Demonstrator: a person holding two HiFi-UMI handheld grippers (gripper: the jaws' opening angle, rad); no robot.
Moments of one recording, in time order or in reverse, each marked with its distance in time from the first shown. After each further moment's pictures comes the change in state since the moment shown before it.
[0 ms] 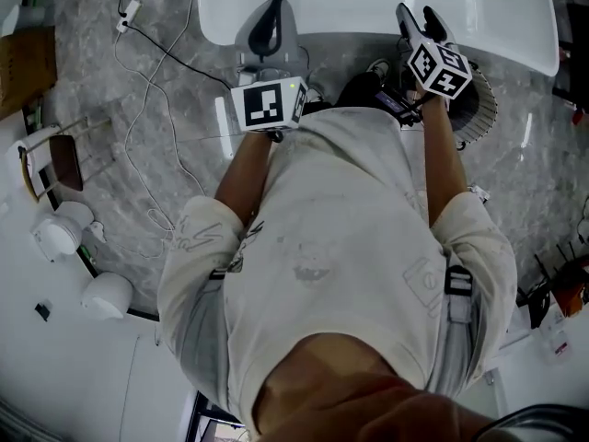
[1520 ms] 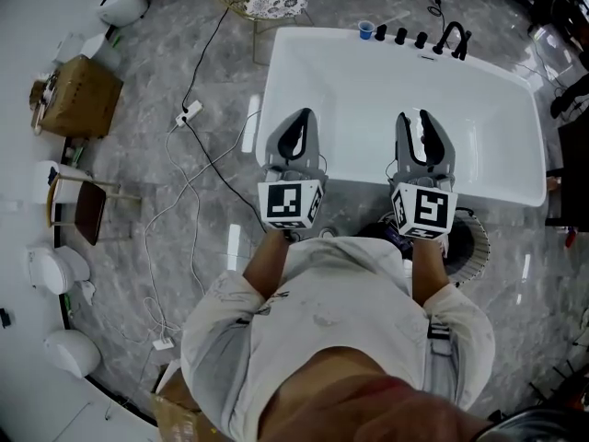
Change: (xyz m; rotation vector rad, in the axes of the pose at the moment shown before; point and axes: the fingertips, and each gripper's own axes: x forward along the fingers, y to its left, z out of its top) left arm 0.000 0.041 0.124 0.056 -0.117 0.053; right arm -0.099 0.188 0.225 -0.414 -0.506 0.118
